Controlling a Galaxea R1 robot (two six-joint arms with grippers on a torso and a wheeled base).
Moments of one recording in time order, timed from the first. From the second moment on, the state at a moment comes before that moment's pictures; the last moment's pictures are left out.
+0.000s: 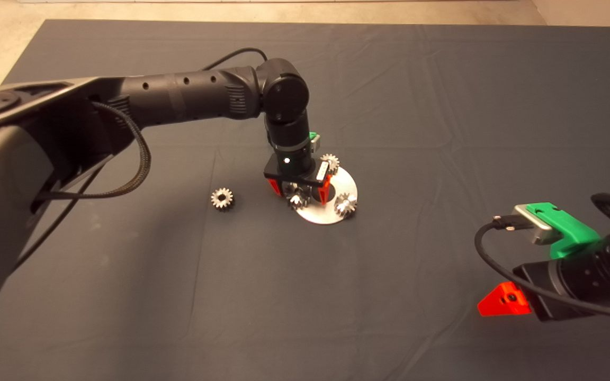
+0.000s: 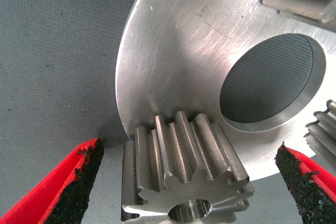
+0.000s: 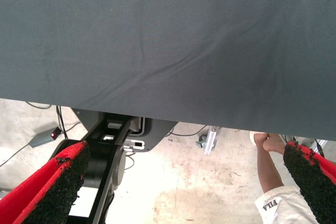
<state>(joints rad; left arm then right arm) -0.37 2.91 -1.61 0.12 1.37 -0.98 0.58 2.25 -0.36 0.01 -1.53 1.83</state>
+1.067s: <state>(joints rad) -0.37 2.91 -1.61 0.12 1.39 -0.98 0.58 2.25 -0.36 0.01 -1.53 1.83</state>
